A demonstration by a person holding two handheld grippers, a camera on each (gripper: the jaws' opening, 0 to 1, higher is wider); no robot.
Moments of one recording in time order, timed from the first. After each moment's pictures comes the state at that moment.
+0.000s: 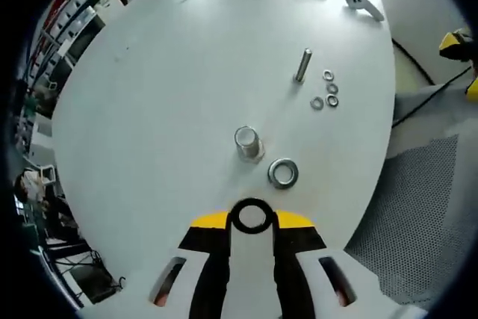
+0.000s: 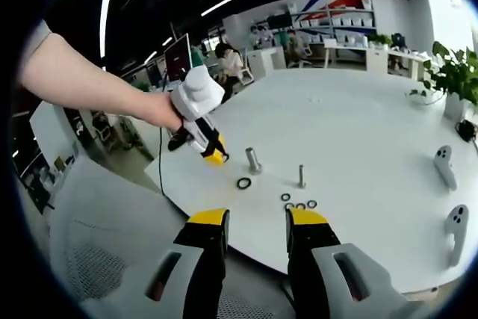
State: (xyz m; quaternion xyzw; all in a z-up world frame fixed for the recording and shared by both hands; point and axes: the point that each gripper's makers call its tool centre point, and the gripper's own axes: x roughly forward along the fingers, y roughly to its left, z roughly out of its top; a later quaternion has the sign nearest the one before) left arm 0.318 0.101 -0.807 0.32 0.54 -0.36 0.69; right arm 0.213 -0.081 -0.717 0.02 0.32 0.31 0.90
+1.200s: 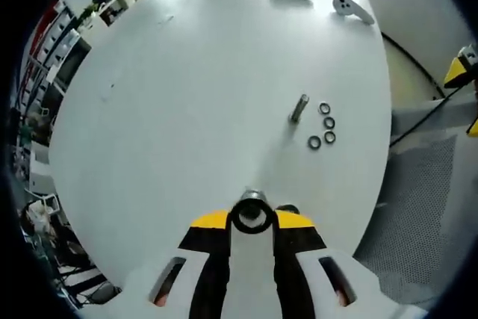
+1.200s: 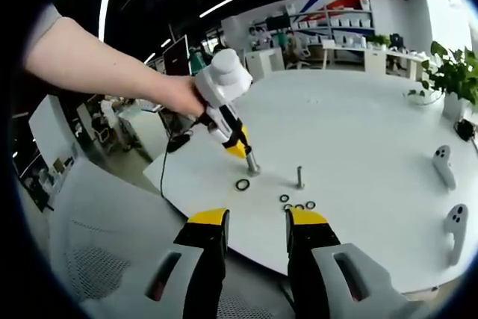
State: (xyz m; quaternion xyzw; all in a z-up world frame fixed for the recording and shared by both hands) left arm 0.349 0.056 -0.805 0.35 0.52 -0.40 0.67; right arm 0.215 -0.082 -0.716 0.02 0.32 0.31 0.90
